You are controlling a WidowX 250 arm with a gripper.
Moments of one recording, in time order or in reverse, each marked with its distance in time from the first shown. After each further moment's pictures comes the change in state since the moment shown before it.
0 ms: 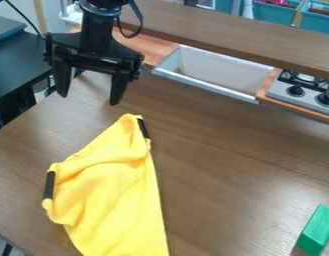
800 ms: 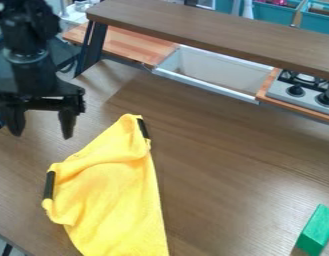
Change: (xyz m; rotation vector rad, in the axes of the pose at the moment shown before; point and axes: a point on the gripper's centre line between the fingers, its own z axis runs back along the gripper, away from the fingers) arm -0.021 0.056 -0.051 -0.143 -0.052 0.008
